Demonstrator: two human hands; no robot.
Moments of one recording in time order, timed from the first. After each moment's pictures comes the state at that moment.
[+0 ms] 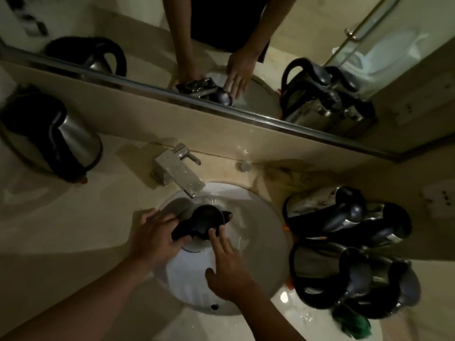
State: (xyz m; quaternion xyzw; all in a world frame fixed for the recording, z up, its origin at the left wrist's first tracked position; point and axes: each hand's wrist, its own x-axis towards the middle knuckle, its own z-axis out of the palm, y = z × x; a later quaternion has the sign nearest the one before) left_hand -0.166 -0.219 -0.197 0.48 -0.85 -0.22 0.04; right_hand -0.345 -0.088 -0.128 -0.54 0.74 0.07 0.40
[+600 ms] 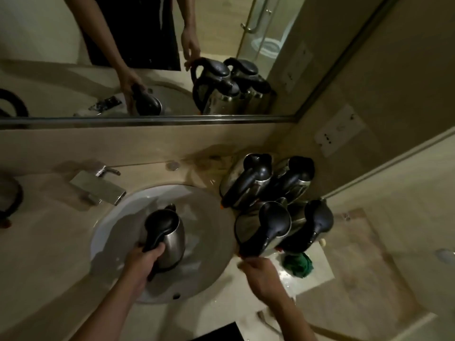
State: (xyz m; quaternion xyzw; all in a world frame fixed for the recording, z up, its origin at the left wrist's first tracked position) left_hand -0.252 -0.122 -0.145 0.62 -0.37 -0.68 0.12; right_hand -0.459 0.084 -0.047 -0.19 0.88 -0.19 0.39
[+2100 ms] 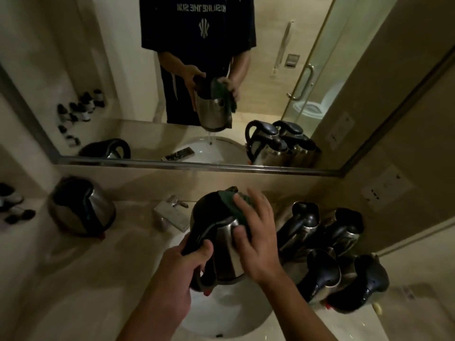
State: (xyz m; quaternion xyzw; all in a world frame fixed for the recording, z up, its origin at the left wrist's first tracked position) left_hand -0.206 -0.112 0.105 0.39 -0.38 -0.78 0.30; right_hand -0.383 -0.070 0.081 -0.58 0.70 -0.42 0.07
